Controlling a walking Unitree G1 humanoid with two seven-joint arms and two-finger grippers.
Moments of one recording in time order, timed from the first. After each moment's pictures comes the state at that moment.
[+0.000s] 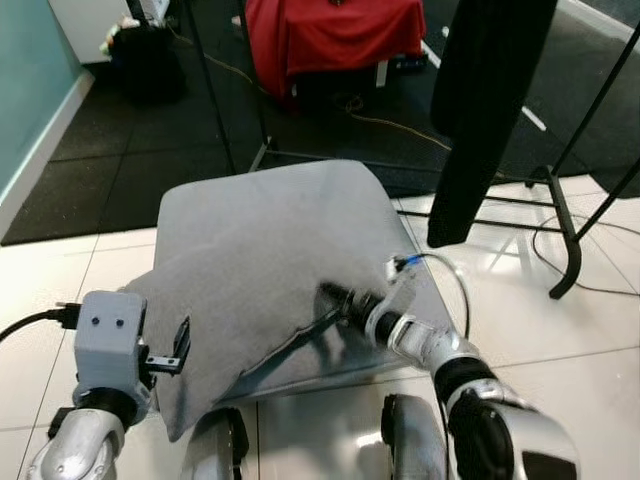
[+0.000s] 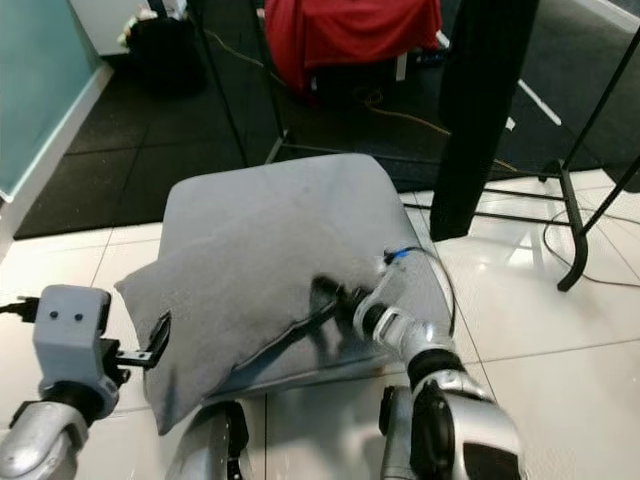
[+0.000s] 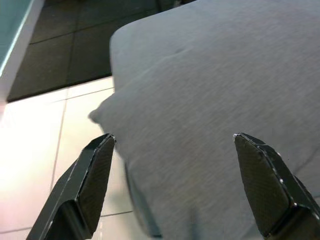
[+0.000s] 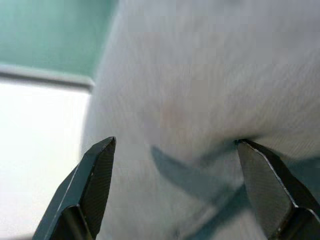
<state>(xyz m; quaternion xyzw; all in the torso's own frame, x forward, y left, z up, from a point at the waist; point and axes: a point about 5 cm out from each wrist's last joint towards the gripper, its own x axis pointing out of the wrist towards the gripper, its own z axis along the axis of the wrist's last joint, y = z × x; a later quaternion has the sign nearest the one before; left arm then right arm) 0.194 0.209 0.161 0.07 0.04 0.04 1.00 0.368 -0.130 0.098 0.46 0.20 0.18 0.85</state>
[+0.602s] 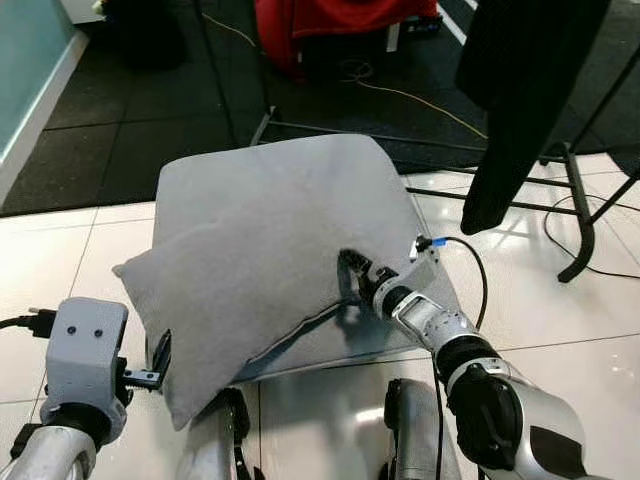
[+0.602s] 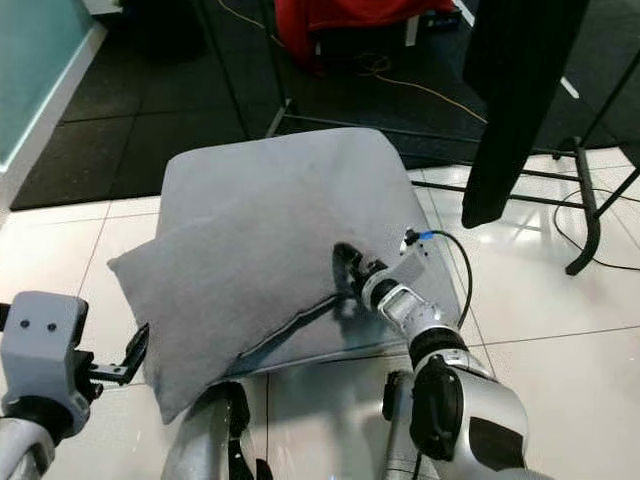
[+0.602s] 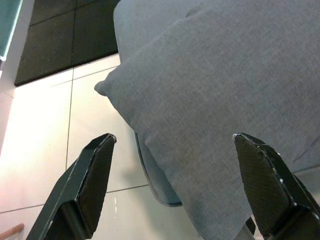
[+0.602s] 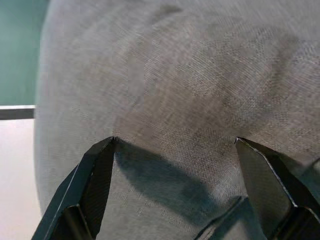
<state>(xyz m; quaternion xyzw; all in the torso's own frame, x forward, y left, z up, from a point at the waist) 0.177 0.212 0.175 0.10 0.06 0.03 0.99 0.374 -0.129 0.098 0.47 0.22 0.10 0.85</state>
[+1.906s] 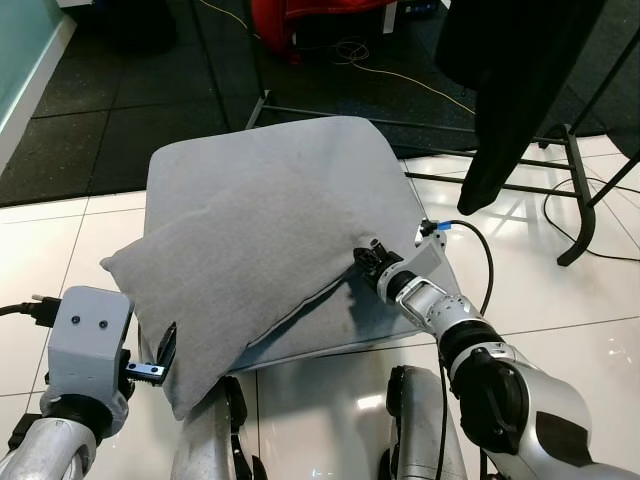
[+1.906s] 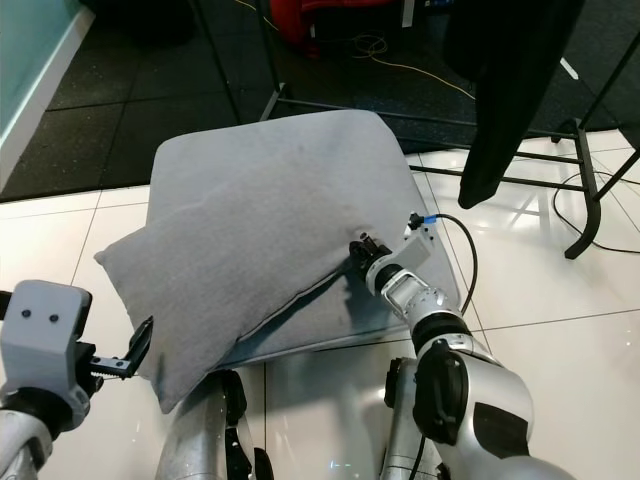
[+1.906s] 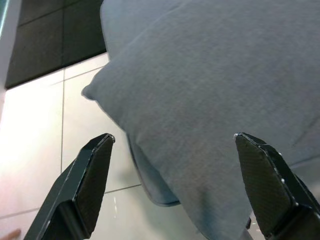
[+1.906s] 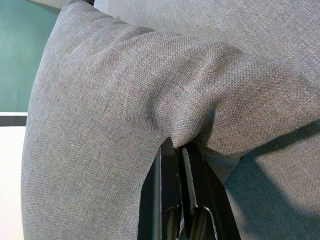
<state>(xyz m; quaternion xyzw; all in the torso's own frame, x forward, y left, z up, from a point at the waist) 0.178 0.210 0.186 0.10 0.05 0.03 0.99 0.386 -0.137 0.120 0.45 0.18 0.11 0.87</state>
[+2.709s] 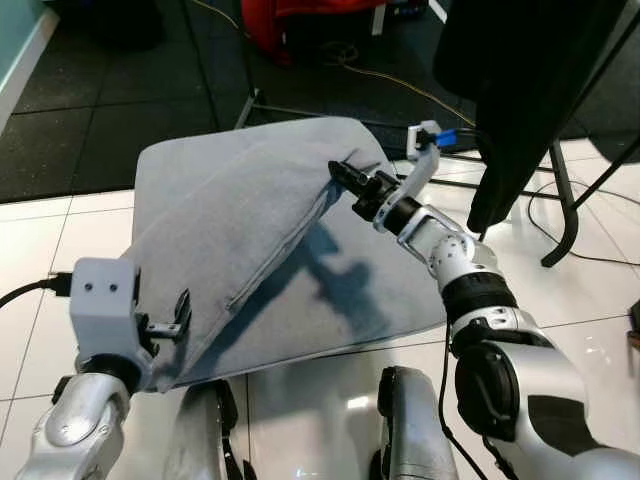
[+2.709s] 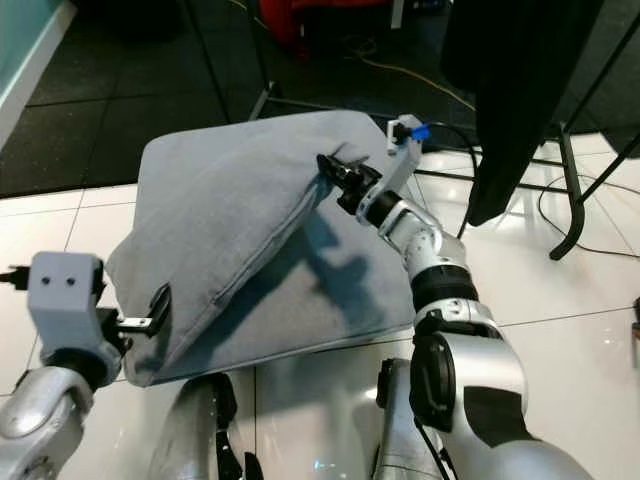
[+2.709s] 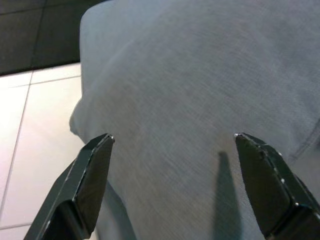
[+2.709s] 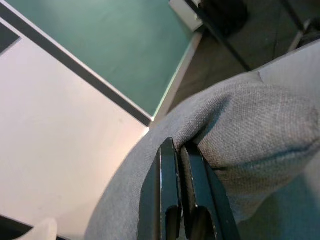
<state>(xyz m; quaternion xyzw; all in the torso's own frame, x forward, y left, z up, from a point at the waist) 0.226 0.196 0.181 0.02 0.02 0.04 1.00 0.400 -0.120 0.235 0.30 -0.01 0.36 0.88</state>
